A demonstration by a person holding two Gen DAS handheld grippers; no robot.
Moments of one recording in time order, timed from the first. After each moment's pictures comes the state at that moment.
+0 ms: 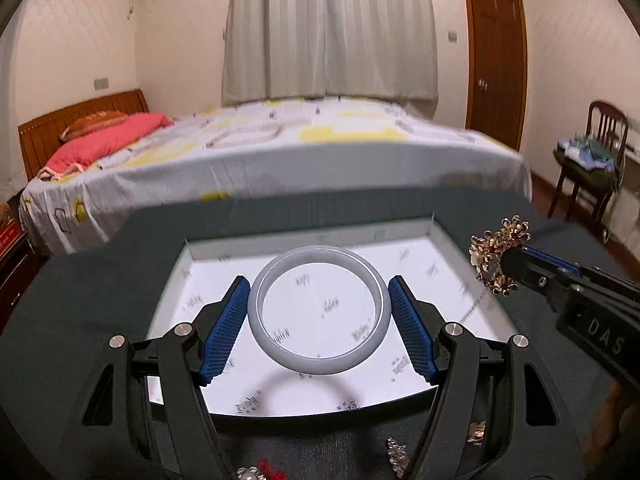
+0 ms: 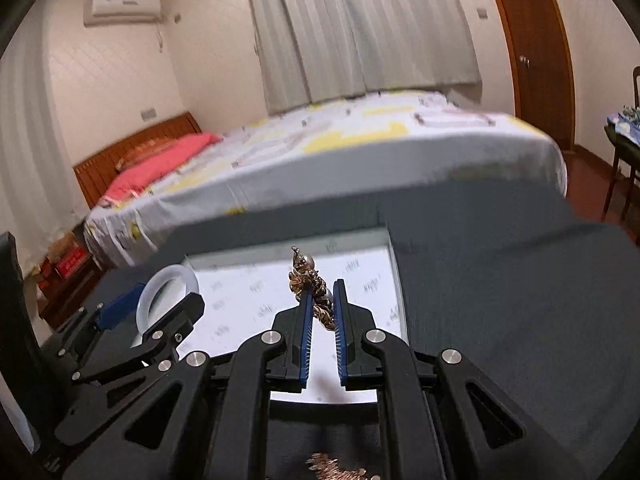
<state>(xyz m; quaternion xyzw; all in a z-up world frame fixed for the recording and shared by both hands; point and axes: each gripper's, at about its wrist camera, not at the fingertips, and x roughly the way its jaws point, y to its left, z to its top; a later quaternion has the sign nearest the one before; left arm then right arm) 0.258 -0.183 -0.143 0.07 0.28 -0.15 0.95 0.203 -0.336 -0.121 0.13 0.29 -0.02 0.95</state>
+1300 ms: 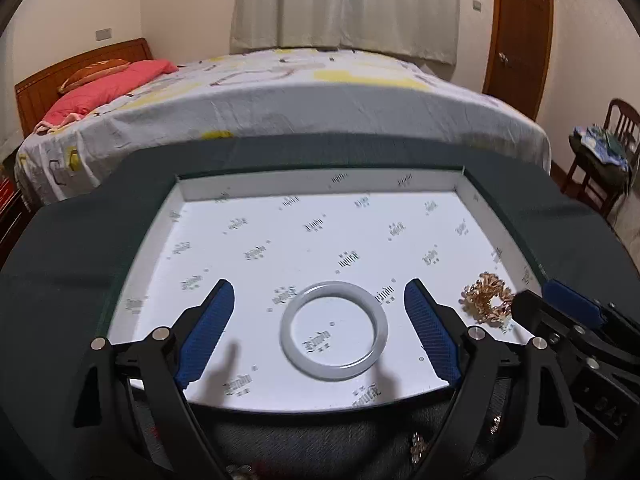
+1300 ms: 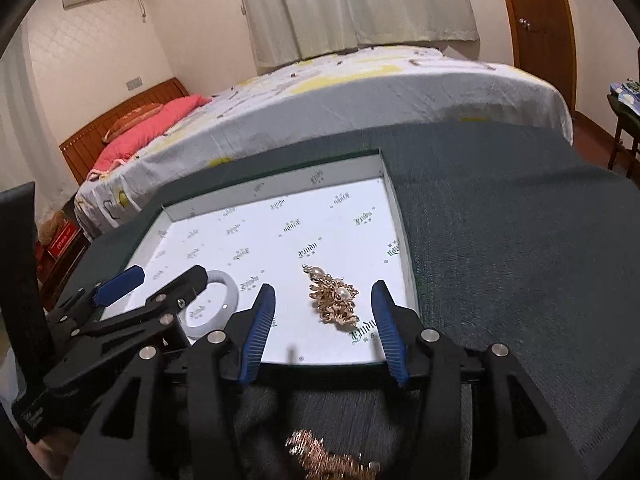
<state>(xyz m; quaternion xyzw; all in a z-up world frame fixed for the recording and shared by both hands) 0.279 -0.168 -0.171 0.04 0.35 -0.13 0.93 0.199 -0.337 -0.147 0.15 0.34 -0.01 0.93</state>
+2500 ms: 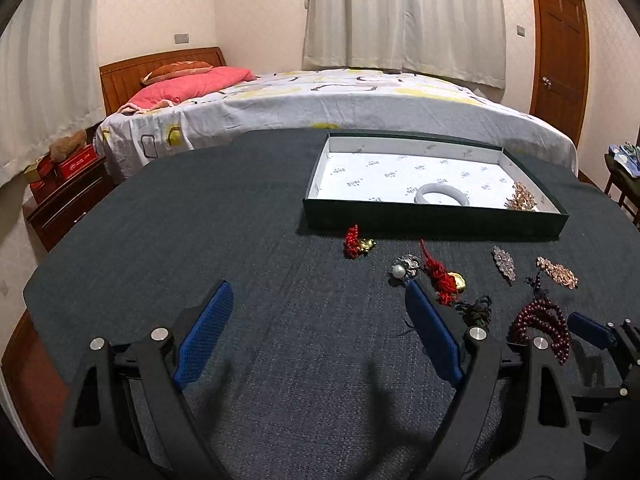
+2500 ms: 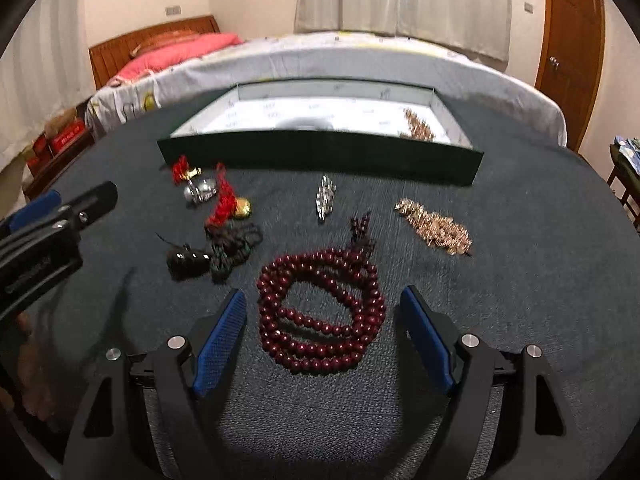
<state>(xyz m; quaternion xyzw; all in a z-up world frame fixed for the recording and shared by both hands) 0.116 -0.045 -0.176 0.04 0.32 -0.03 0.95 0.089 -0.225 -0.192 0.02 0.41 -0.01 0.91</state>
